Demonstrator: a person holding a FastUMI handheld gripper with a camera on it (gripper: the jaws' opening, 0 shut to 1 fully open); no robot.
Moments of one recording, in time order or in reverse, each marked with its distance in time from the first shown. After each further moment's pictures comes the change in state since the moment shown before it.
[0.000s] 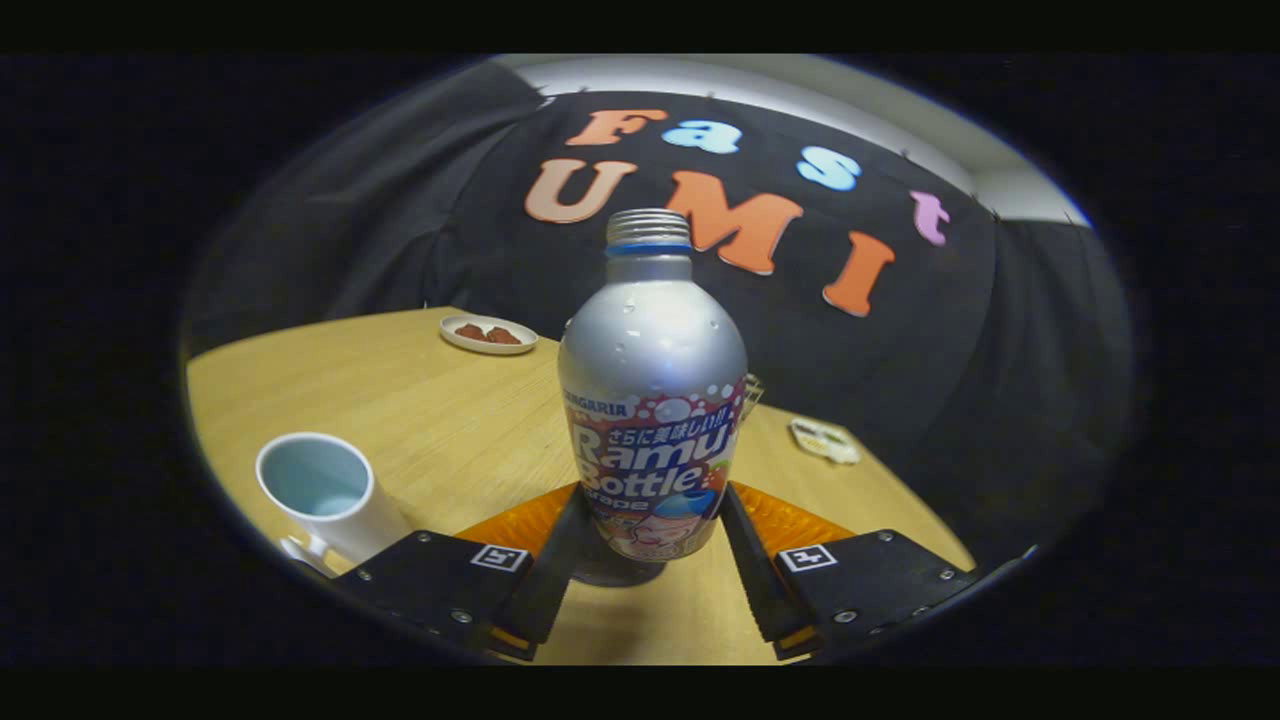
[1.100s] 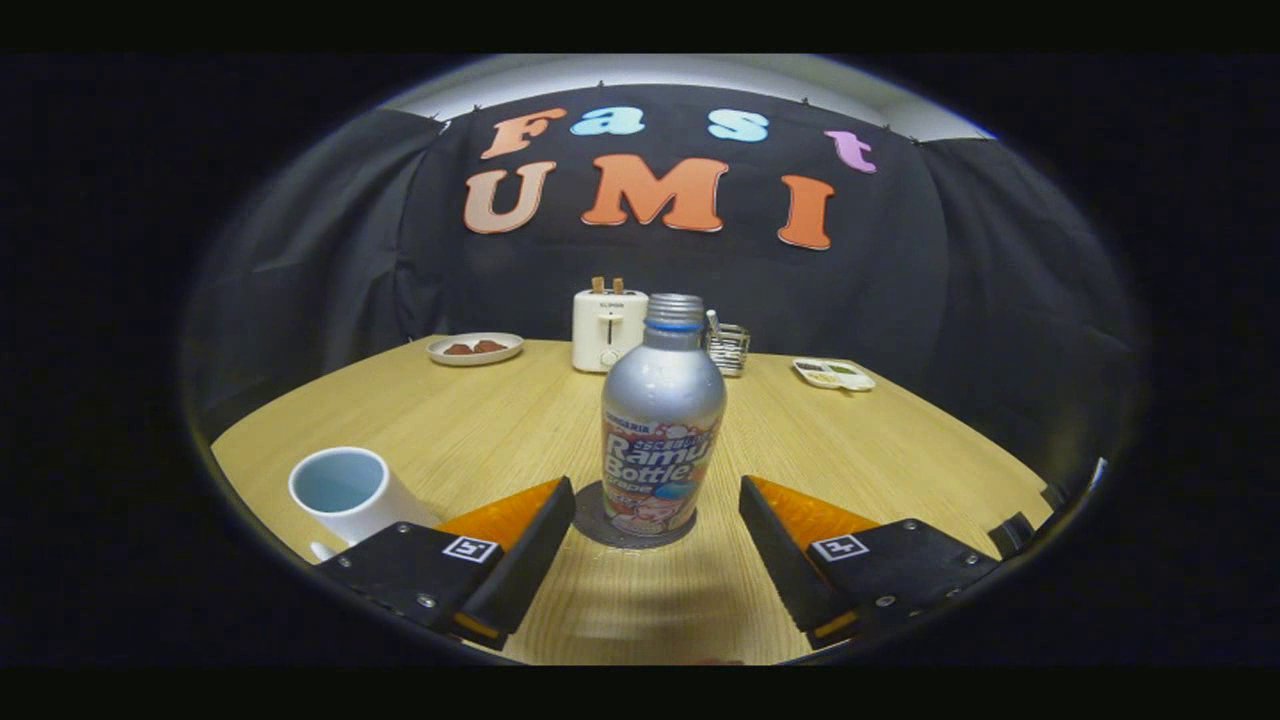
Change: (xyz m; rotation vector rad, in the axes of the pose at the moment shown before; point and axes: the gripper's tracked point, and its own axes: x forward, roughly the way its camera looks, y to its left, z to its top) arm -0.047 0.005 -0.012 0.090 -0.015 -0.025
